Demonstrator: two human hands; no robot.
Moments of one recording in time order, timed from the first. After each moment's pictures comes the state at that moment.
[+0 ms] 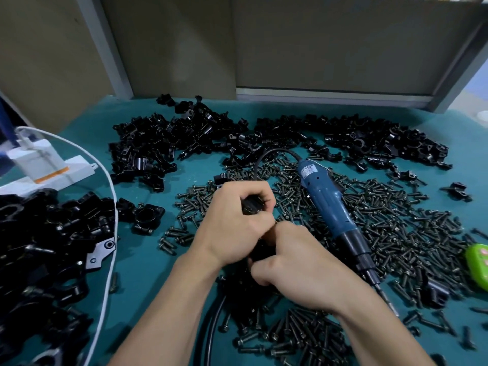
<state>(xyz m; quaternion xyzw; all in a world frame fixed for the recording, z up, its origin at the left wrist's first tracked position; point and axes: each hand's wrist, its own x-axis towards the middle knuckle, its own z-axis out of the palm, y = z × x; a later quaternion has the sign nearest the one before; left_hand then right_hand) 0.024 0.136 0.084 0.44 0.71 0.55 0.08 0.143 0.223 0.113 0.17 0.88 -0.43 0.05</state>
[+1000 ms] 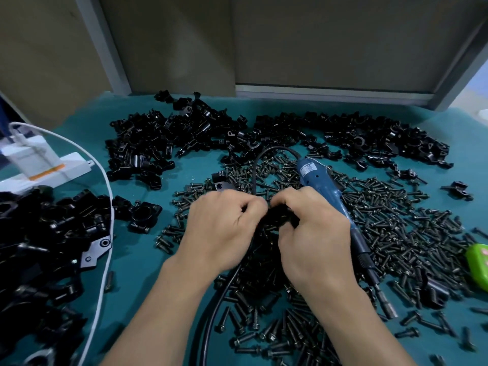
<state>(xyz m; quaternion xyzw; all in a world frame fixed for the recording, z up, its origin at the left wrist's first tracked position) 0.031 0.127 0.078 0.40 0.81 0.42 -0.03 0.140 0.227 0.089 0.21 0.88 -0.26 -0.32</state>
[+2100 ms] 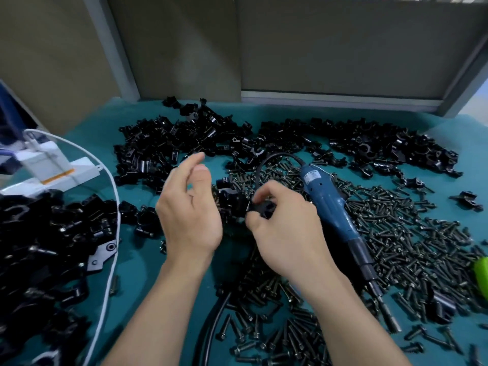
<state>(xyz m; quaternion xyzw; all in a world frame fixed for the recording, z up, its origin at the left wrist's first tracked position) 0.014 0.125 0.078 0.12 0.76 0.62 -0.17 0.106 0.230 0.100 0.25 0.88 -0.36 -0.16</state>
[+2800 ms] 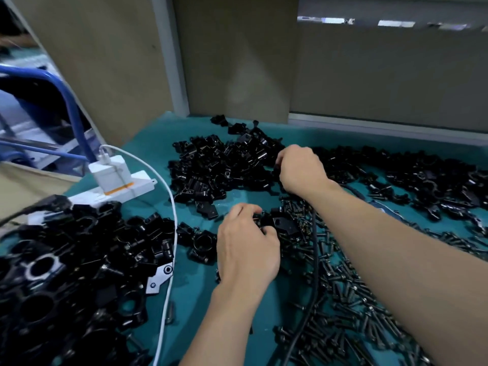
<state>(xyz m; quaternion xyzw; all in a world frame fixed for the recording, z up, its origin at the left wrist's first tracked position) -0.019 0.118 0.054 0.10 0.90 0.42 -0.03 -0.096 0.276 0.113 0.23 0.96 -0.12 -0.08</state>
